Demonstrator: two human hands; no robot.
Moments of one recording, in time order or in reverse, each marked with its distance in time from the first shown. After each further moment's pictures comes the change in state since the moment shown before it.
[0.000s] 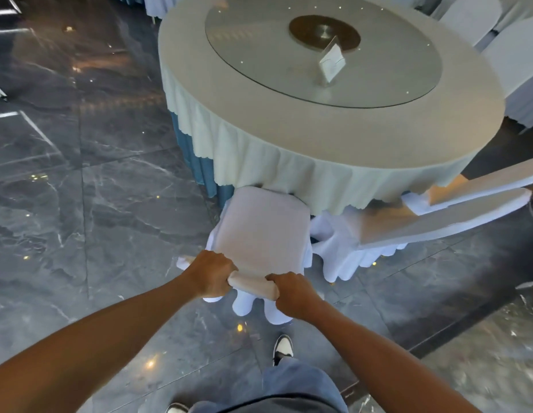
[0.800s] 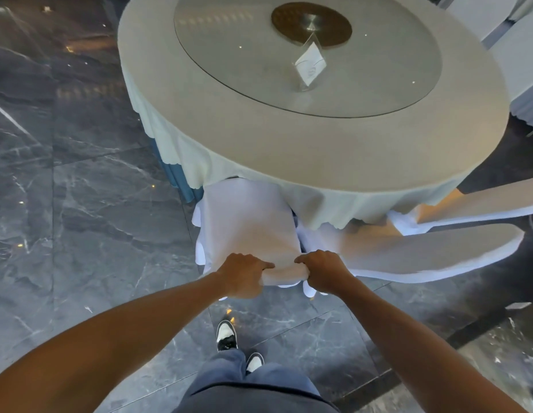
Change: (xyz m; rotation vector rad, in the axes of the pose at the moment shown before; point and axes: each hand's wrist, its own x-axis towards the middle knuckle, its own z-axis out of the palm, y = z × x) left_hand 0.206 0.105 -0.086 -0.235 0.002 0.016; right_hand 0.084 0.216 -0.146 -0.283 -0.001 -0.004
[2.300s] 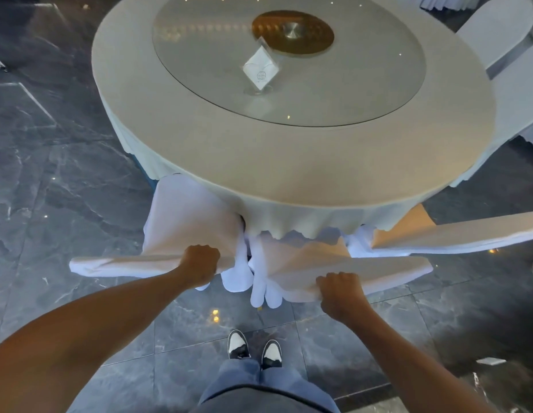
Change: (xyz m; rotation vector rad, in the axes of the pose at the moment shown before) left_hand 0.167 0.182 0.011 0.255 -0.070 -0.501; right_hand -0.086 0.341 0.004 -0.403 -0.032 -0.027
